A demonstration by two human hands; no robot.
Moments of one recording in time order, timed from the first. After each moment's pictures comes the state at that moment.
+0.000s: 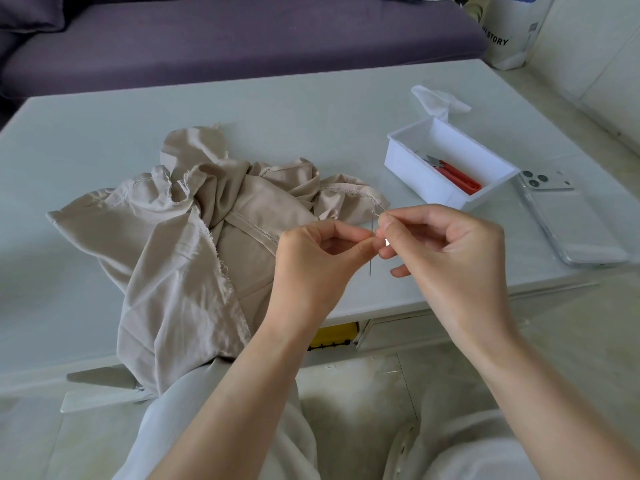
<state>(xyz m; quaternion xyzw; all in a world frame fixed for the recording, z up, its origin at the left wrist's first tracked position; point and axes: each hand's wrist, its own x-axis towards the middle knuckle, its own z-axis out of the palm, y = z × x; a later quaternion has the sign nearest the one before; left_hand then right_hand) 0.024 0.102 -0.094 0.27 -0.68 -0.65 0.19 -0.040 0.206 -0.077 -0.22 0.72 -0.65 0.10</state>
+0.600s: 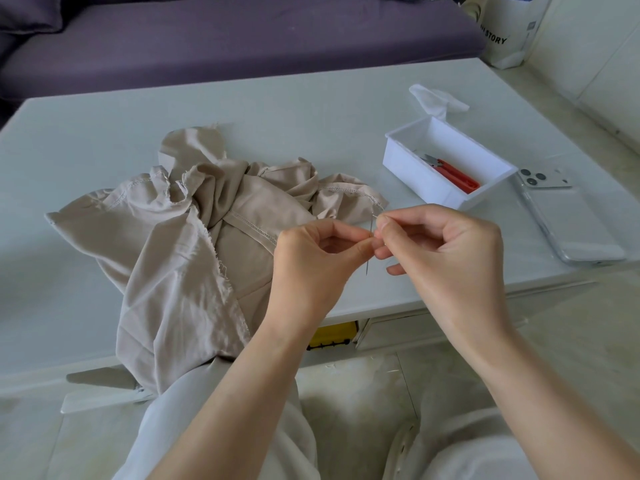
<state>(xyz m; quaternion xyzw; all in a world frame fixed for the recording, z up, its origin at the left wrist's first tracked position) 0.024 0.102 -0.093 0.27 -0.69 -0.64 0.20 -0.040 0.206 -0.078 -0.22 0.73 -0.64 0.09</state>
